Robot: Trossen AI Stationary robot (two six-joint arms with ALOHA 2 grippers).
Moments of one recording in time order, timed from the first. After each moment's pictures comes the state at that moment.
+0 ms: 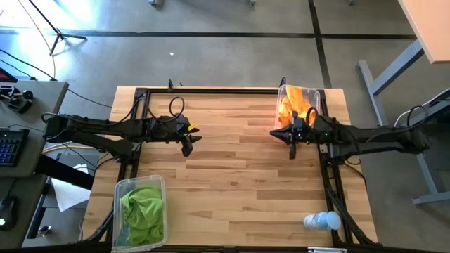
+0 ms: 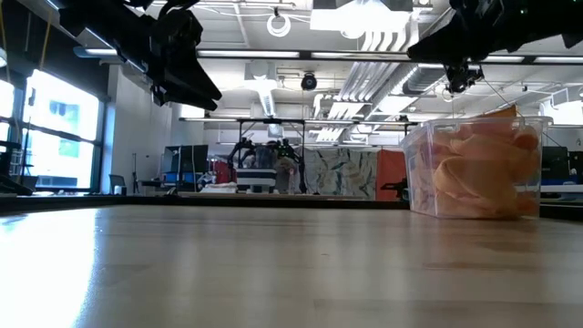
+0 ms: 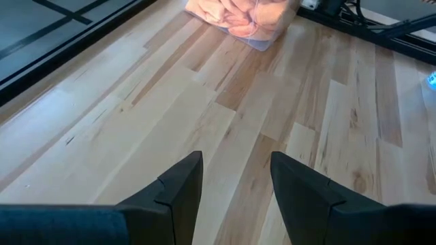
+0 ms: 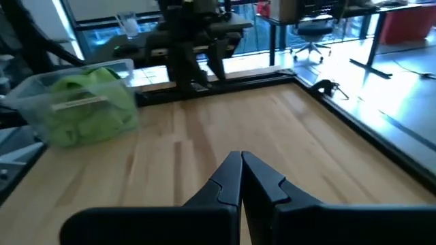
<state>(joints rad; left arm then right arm) 0.08 1.05 0.63 -0.16 -0.21 -0.30 -0.06 0.67 0.46 0.02 0.08 0.10</state>
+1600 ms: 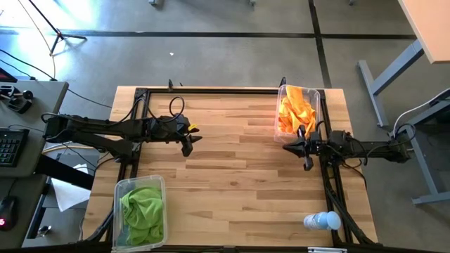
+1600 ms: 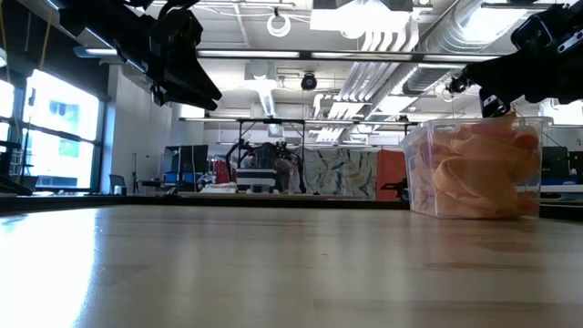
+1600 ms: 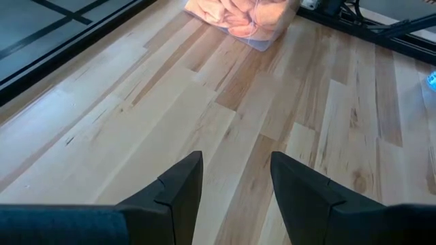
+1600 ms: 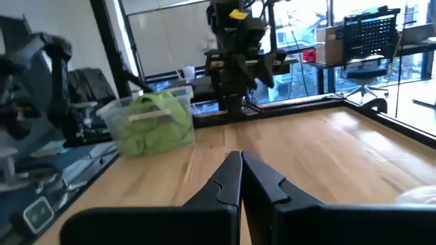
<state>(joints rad) 0.08 1.05 0.63 -0.16 -0.21 -0.30 0.01 0.04 0.01 0.06 -0.03 0.17</state>
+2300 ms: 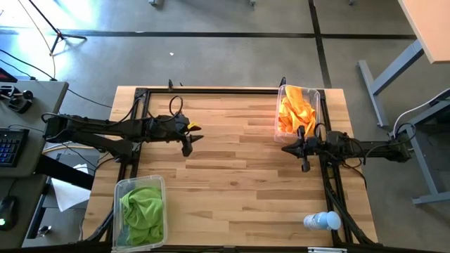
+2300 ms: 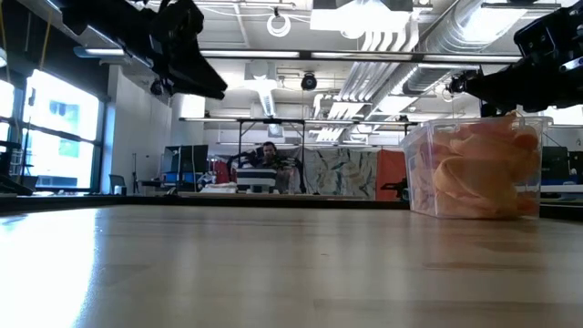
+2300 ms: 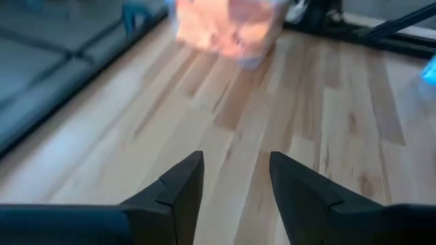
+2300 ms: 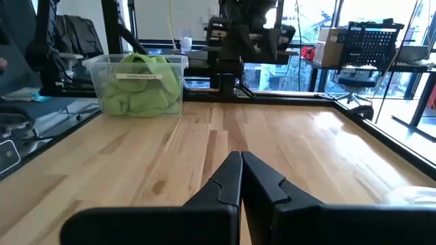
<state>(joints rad) 0.07 1.05 0.63 -0.10 -0.21 -0.18 0.01 0.06 0.01 0.01 -0.03 -0.04</state>
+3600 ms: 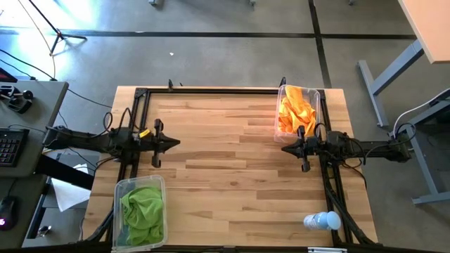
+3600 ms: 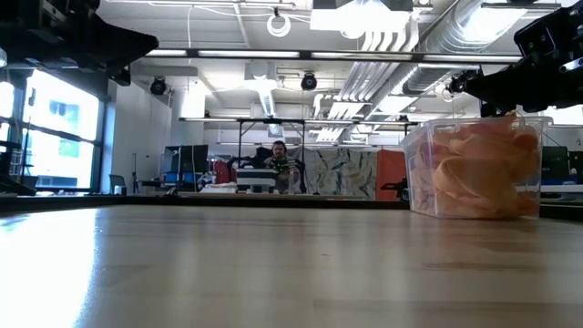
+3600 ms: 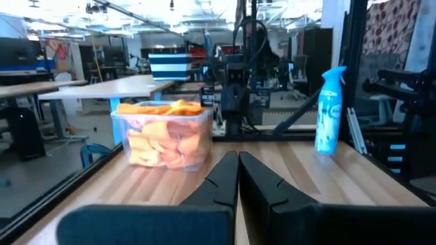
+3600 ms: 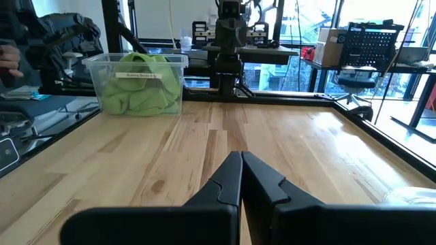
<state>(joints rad) -0.09 0.31 0.10 0.29 -0.16 0.06 0.01 0.06 0.01 0.01 -0.03 -0.05</state>
